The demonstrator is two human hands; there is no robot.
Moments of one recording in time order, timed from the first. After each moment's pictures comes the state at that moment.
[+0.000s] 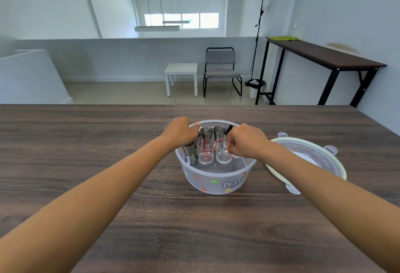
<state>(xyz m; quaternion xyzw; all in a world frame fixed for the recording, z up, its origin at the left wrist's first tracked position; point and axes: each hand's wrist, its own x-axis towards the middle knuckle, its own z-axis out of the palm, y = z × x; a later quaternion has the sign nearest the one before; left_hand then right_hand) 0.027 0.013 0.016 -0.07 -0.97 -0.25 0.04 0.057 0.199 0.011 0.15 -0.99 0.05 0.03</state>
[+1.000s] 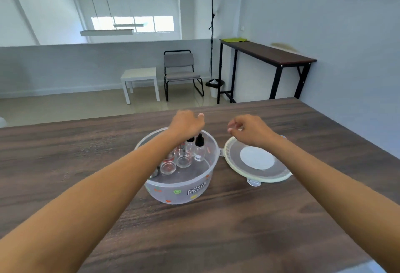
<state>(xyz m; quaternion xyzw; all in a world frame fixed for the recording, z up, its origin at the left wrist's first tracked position) 0.011 0.114 0.034 -0.18 -0.94 -0.30 0.00 0.064 0.297 0.017 -0.03 -0.96 0.26 0.08</state>
